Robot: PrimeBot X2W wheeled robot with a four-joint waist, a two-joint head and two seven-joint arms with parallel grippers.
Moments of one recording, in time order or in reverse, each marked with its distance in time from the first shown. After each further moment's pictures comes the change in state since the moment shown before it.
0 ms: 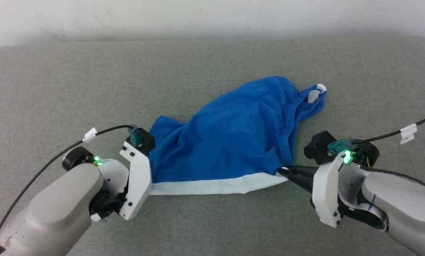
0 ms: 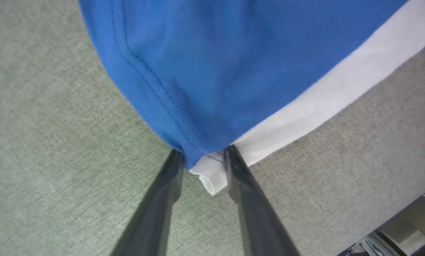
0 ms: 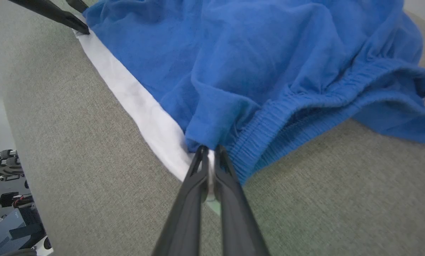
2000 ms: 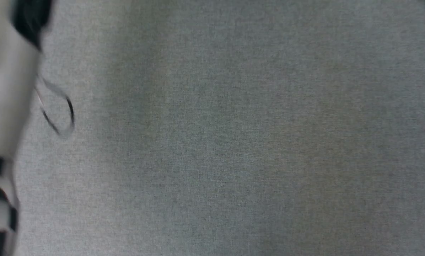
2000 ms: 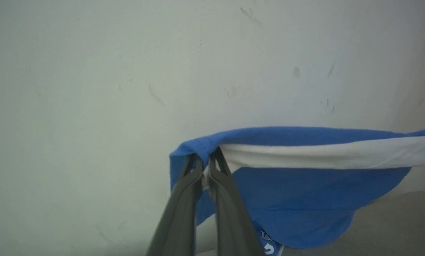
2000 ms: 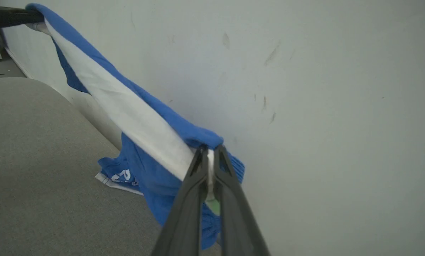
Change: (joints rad) left arm -0.606 -0.166 0.396 0.317 0.035 0.078 -0.937; right arm -0.696 0.133 -0.255 0.367 -0.193 0.000 -0.276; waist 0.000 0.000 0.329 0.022
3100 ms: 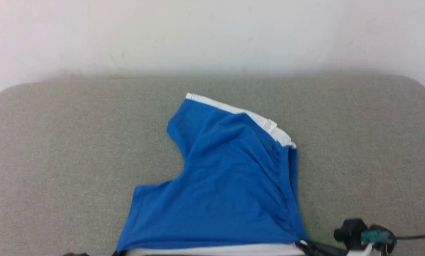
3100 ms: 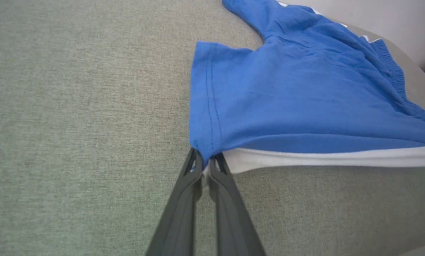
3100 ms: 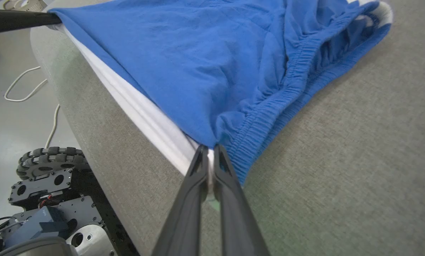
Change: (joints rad) left arm 1.471 0.172 0.017 -0.638 -0.091 0.279 0.026; right arm 1.141 -0.199 0.135 -0.391 0.055 0.002 -0.034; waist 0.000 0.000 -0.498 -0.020
